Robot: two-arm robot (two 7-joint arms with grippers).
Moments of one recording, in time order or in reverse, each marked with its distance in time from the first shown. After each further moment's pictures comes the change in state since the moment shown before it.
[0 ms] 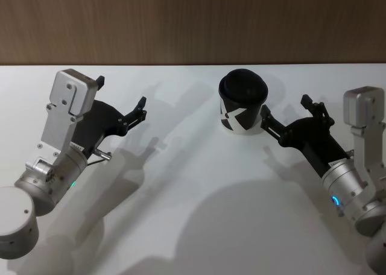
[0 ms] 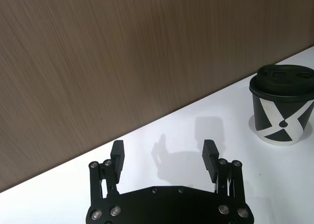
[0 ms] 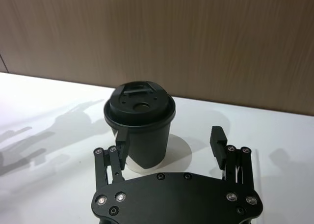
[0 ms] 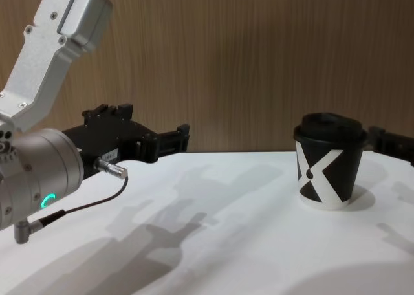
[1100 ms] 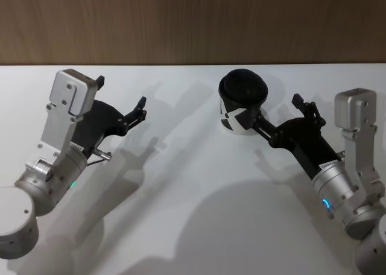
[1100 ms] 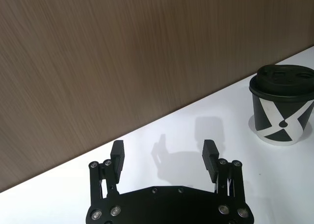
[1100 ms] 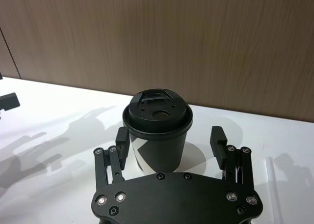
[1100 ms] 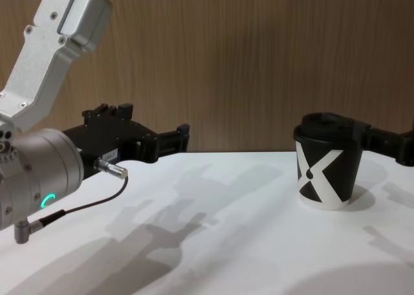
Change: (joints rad) left arm 0.000 0.000 0.000 0.000 0.000 0.000 0.000; right arm -0.009 -0.012 -0.033 -0.020 -0.013 -0.022 -0.021
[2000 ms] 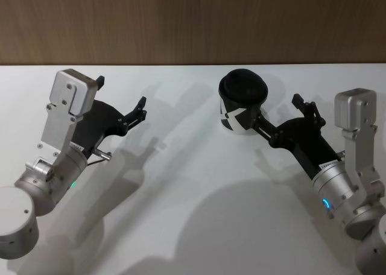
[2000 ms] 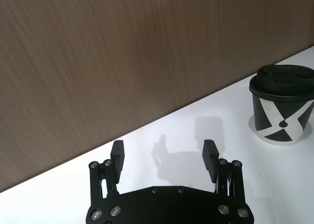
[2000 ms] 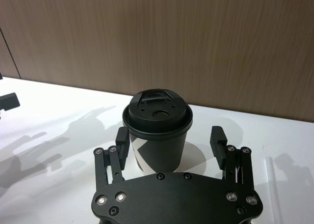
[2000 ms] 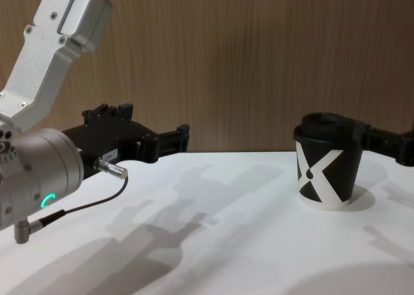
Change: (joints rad) left arm 0.000 0.000 0.000 0.000 0.000 0.000 0.000; right arm 0.000 0.000 0.000 0.000 0.000 0.000 0.000
